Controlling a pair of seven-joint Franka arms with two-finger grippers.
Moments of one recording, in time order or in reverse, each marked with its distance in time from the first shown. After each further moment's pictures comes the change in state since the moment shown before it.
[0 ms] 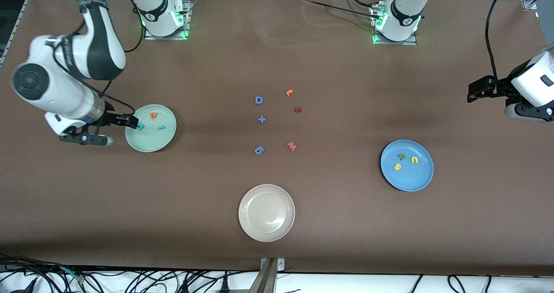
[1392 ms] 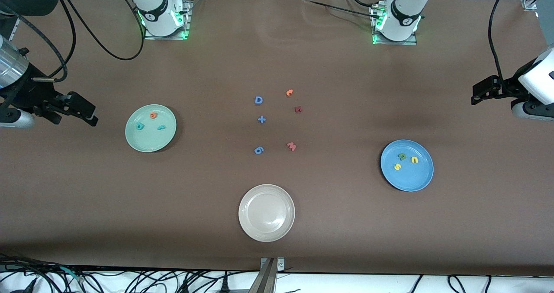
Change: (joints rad) left arm 0.000 0.000 0.000 0.032 0.000 0.025 0.000; right arm -0.078 -0.033 0.100 0.409 0.077 -0.084 -0.010
